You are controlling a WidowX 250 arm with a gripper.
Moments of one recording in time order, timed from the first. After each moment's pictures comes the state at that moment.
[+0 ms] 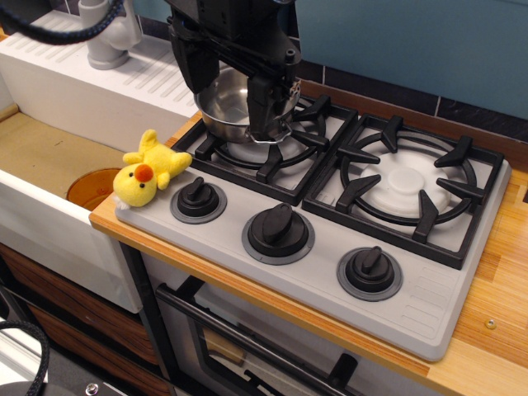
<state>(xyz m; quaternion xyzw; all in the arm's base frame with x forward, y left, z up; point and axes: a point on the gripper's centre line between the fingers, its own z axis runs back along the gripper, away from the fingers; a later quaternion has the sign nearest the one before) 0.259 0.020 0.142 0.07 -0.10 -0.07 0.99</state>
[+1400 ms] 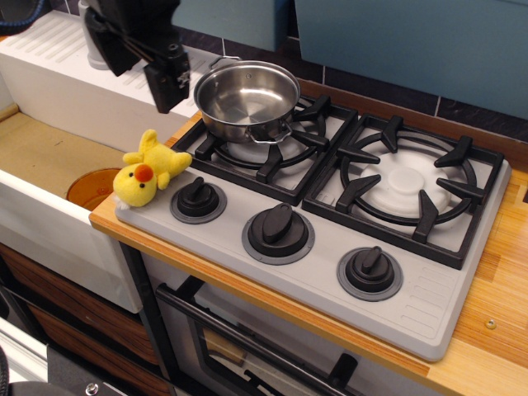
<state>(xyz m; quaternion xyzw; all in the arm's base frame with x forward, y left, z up) 0.264 0.106 0.124 0.09 -0.13 -0.11 0.98</state>
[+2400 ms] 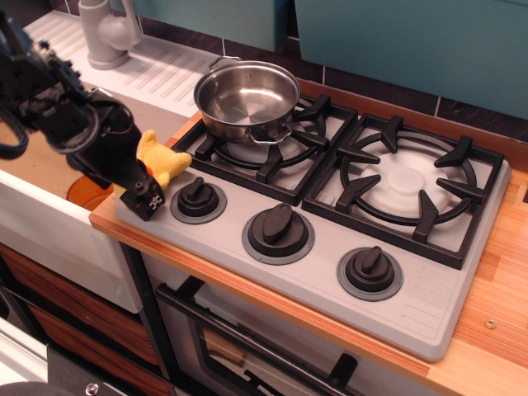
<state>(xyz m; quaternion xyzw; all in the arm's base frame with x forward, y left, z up) 0.226 0.131 0.019 0.06 -0.19 -0.07 0.98</state>
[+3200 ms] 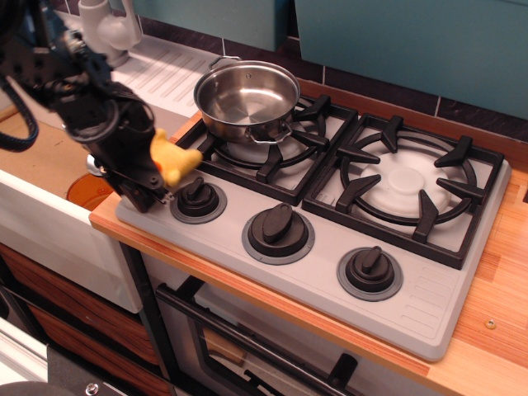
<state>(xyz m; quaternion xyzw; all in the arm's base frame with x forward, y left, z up) 0.233 0.116 0.028 0.05 -0.14 -0.08 0.99</state>
